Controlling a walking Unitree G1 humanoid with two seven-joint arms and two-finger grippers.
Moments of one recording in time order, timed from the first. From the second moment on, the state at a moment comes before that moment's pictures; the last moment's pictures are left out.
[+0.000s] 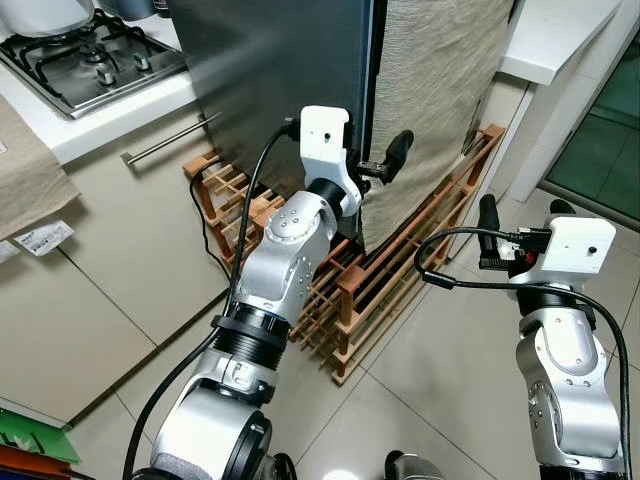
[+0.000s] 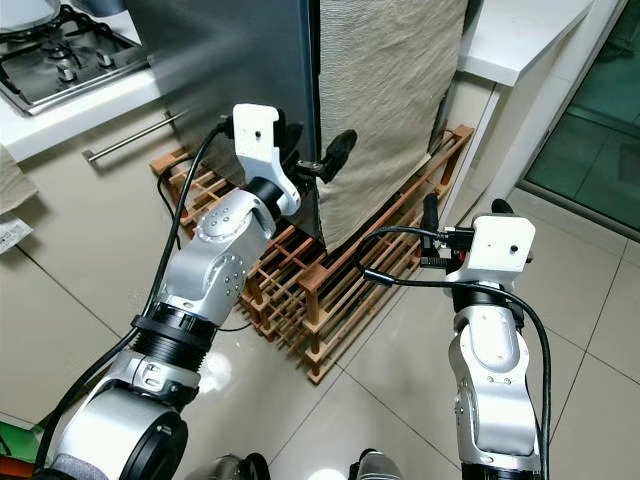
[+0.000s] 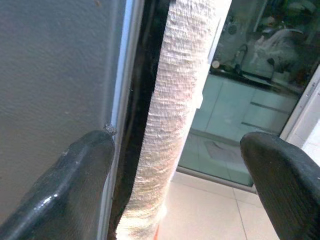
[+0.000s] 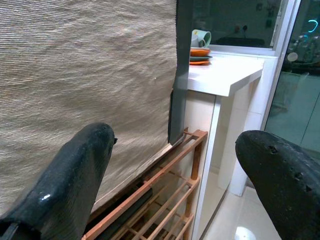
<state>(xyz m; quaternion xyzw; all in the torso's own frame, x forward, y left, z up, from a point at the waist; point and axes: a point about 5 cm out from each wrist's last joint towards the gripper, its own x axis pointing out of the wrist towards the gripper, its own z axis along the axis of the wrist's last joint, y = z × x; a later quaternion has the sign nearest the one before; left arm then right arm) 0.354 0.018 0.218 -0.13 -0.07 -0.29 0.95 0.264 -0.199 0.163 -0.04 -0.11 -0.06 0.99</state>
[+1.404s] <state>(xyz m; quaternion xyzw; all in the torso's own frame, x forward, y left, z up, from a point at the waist) 0.317 0.058 0.196 -0.08 -0.10 -0.29 0.95 0.224 -0.192 0.168 -0.06 -0.12 -0.07 0.99</state>
